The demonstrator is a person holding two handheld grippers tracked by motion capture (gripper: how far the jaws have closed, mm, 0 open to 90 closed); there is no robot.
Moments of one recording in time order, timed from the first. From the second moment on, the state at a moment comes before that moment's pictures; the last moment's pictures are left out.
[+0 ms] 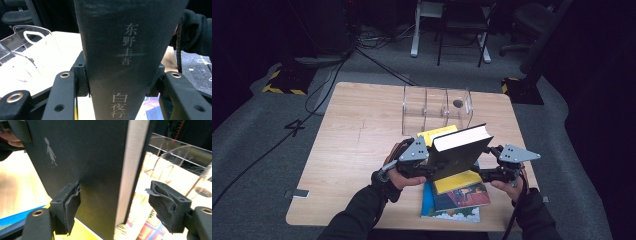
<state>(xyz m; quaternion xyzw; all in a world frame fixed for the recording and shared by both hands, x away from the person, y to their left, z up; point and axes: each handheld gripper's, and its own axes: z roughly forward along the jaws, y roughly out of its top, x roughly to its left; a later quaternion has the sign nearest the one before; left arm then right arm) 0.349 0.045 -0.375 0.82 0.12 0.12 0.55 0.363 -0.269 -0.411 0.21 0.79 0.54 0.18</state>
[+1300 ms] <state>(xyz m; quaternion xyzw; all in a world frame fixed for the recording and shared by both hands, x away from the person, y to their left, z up) 0.361 0.021 -0.336 0.78 0.14 0.12 0.59 0.359 -0.256 -0.412 0.20 0.80 0.54 0.19</state>
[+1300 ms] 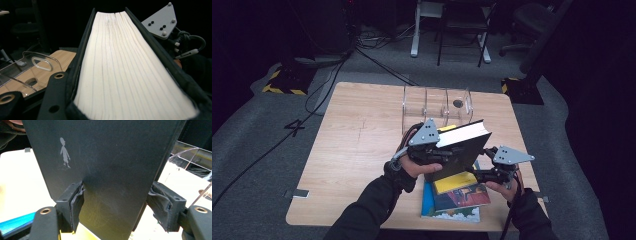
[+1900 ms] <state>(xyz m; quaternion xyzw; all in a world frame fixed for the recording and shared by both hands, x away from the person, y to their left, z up) 0.364 0.027 -0.328 0.78 0.17 0.13 0.59 0.358 -0.269 -0.416 0.22 0.80 0.53 0.19</state>
